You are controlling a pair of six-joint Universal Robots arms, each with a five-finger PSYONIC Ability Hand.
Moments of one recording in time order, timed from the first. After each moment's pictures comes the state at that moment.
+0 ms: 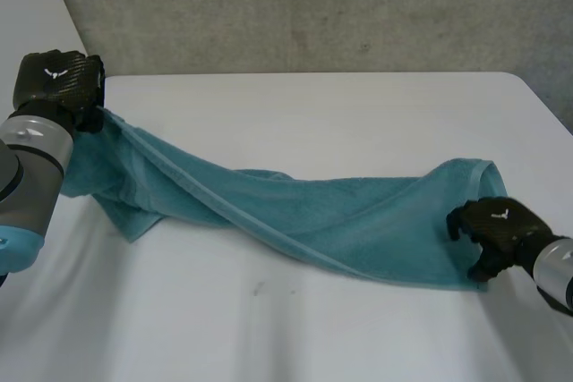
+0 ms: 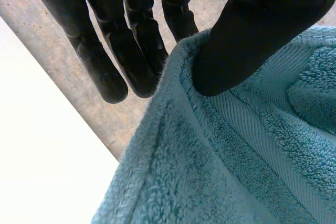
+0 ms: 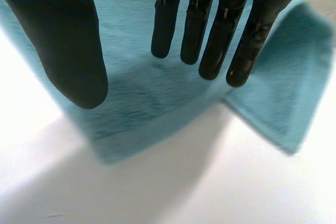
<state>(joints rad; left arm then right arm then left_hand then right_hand) 4.50 -1.78 -1.60 3.43 -1.62 3.46 1.50 -1.32 1.96 -0.05 1.08 2.54 1.13 1.20 1.19 1.20 0.97 0.60 0.70 0.69 0.69 0.53</state>
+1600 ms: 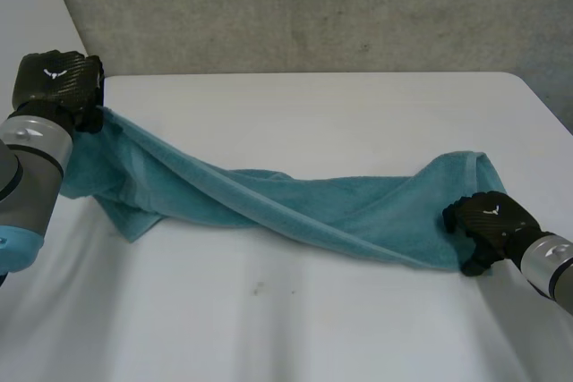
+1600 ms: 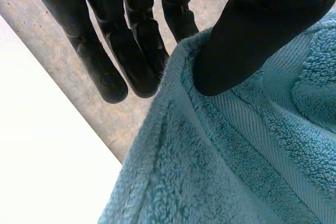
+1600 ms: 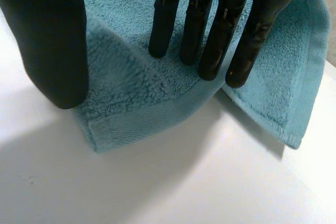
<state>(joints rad) 4.51 -1.78 -1.60 3.43 -1.62 3.46 1.50 -1.17 1.91 -0.21 1.06 2.48 1.13 1.20 1.19 1.20 0.97 0.55 0.64 0.64 0.64 0.44</state>
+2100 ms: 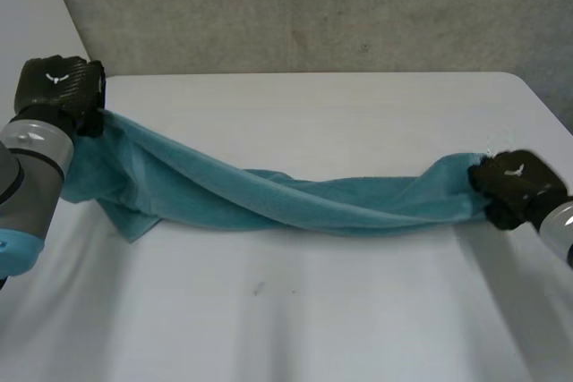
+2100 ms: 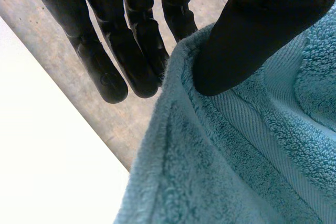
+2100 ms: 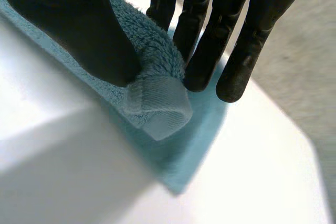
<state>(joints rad) 4.50 -1.77 -1.61 3.42 -1.62 3.47 1.52 -1.34 1.85 -0.17 1.14 2.49 1.13 1.20 1.19 1.20 0.97 0.96 1.17 1.17 1.19 0.97</state>
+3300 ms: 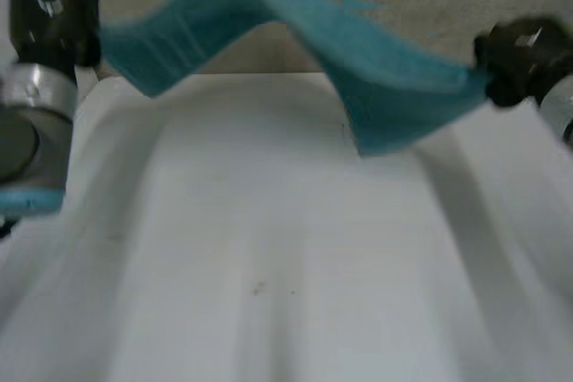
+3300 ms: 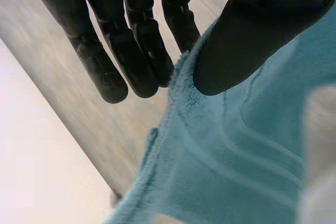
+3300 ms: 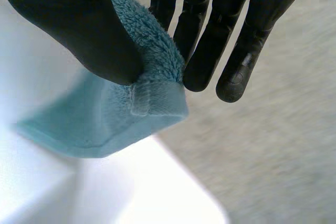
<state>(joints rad) 4.51 -1.88 -1.50 3.77 -1.55 3.50 1.72 -1.32 1.35 0.01 1.34 2.66 1.13 1.20 1.19 1.20 0.97 0.96 1.17 1.19 1.19 0.99</state>
